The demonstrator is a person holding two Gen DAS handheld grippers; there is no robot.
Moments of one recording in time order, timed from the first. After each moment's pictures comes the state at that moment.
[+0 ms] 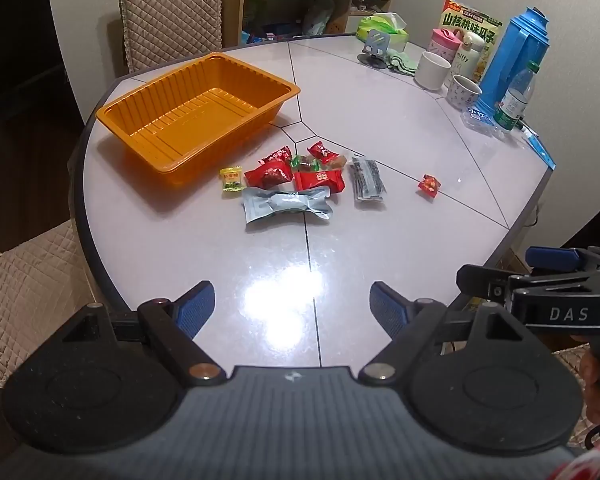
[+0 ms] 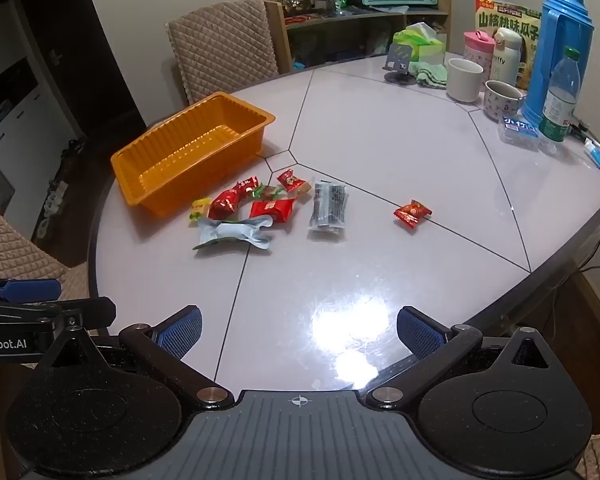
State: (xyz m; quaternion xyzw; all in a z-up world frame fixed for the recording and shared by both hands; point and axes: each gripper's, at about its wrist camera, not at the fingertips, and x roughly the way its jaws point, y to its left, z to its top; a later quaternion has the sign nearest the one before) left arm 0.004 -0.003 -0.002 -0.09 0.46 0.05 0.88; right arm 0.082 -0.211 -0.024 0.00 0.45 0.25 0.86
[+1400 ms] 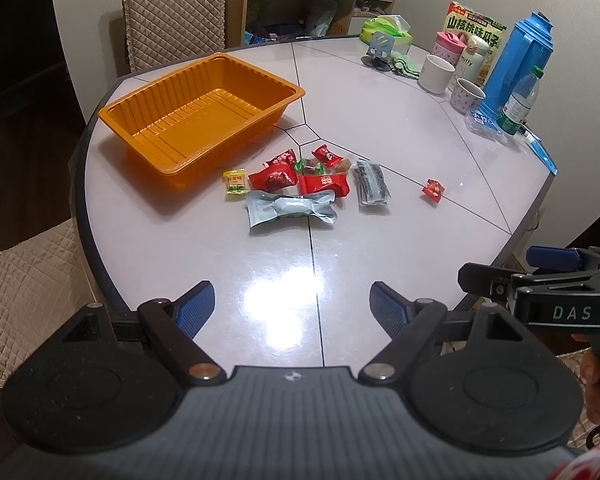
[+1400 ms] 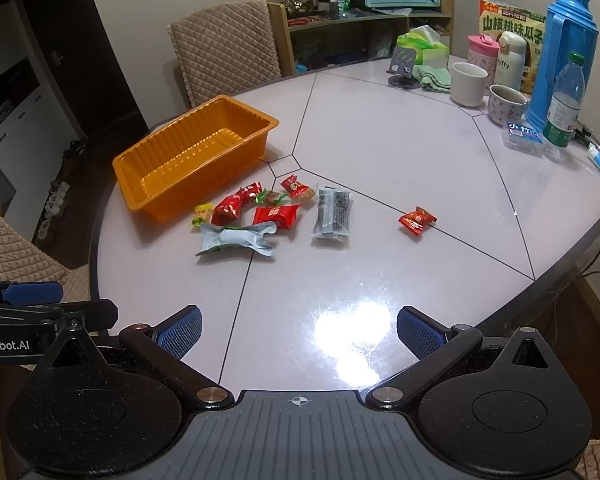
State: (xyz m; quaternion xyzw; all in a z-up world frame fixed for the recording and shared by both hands) left arm 0.005 -0.002 -0.002 -0.09 0.46 0.05 0.88; right arm 0.088 -0.201 -0.019 -0.01 0.45 0.25 0.86
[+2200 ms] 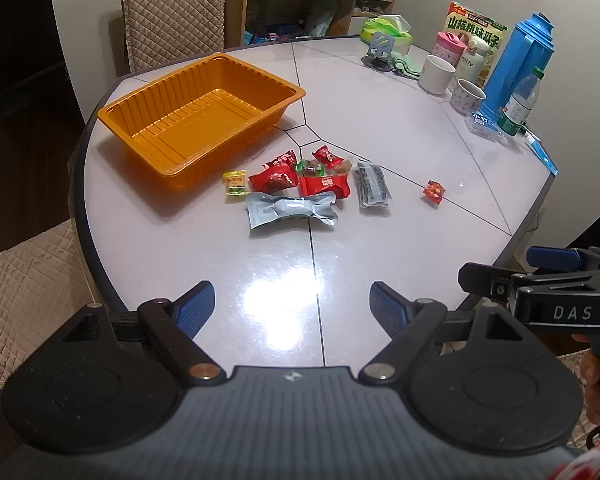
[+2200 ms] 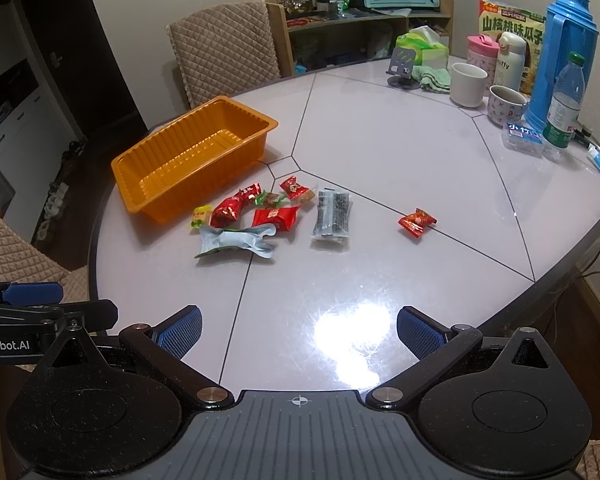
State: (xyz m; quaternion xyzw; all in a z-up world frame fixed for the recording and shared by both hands) left arm 0.009 0.007 0.003 -0.09 0.46 0.05 0.88; right arm 0.091 -0.201 -0.018 0.00 0.45 0.25 0.86
